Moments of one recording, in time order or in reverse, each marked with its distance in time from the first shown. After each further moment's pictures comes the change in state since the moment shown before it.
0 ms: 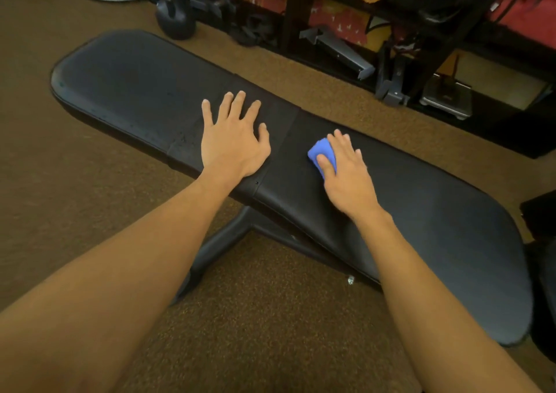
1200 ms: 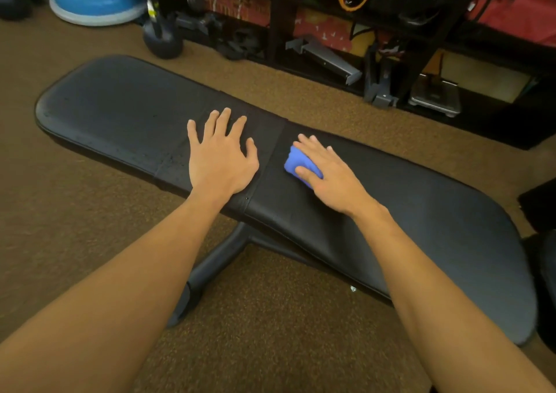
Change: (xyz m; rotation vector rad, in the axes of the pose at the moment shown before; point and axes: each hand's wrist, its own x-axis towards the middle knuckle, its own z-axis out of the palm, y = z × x) left_hand -0.001 0.002 0.001 -0.011 0.041 -0.017; right_hand 0.023 0.008 -0.006 0.087 -0.145 -0.226
